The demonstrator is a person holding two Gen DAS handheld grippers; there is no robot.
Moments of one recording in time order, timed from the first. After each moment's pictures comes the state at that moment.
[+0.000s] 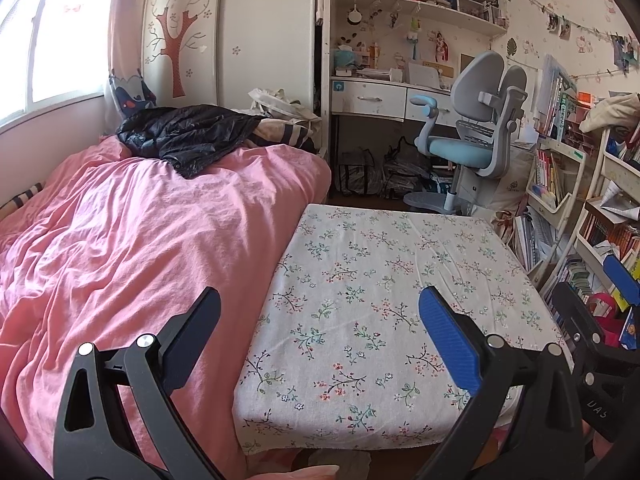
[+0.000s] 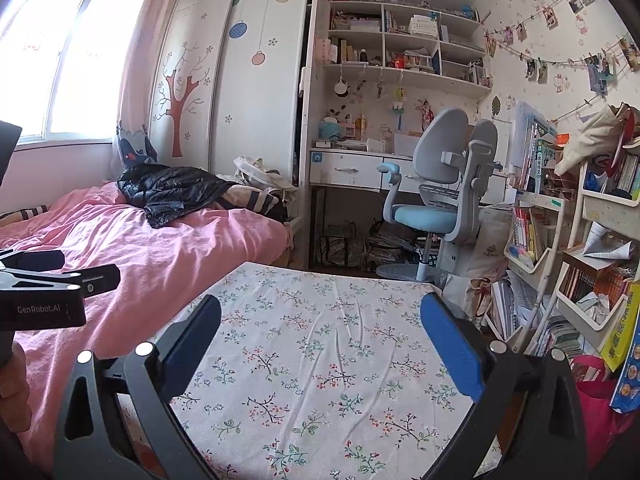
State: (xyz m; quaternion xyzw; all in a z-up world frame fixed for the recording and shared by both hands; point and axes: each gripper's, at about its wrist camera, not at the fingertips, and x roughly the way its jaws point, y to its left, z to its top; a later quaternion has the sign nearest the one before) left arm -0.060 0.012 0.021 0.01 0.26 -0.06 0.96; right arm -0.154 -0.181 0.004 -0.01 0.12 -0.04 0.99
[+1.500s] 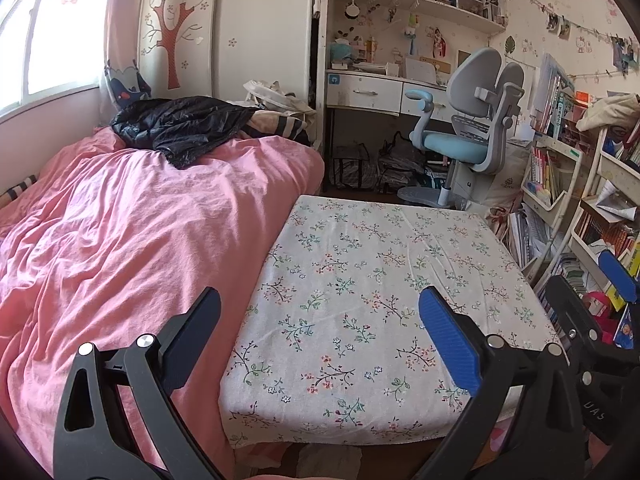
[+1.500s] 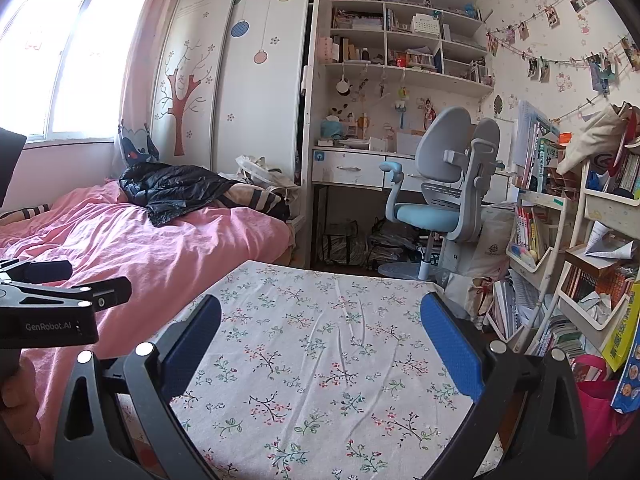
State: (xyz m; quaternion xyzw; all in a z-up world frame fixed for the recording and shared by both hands) left arm -0.060 0.012 0.015 -0.01 0.27 -0.07 0.96; right arm -0.155 -0.181 0.002 -0.01 0.13 -0.04 0.99
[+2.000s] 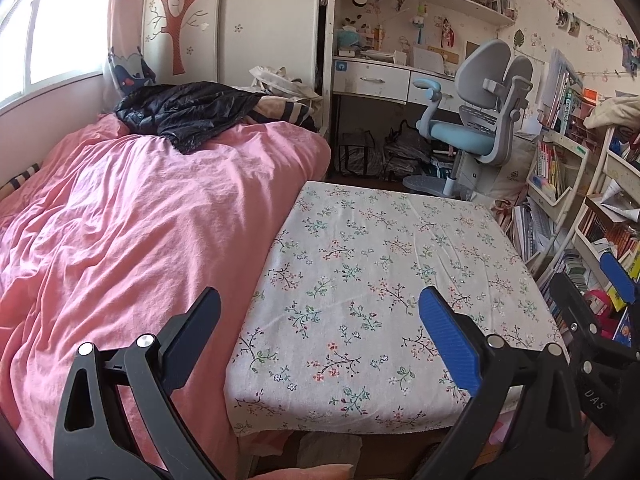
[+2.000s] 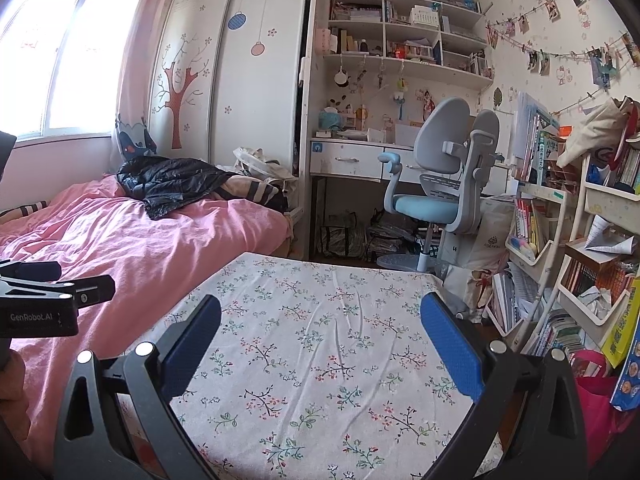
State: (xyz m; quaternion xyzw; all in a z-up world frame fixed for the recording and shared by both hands) left arm -0.055 0.016 0.013 0.00 0.30 -0.06 0.95; right arm -0.150 -0.181 -0.001 -0.01 0.14 -0.04 0.99
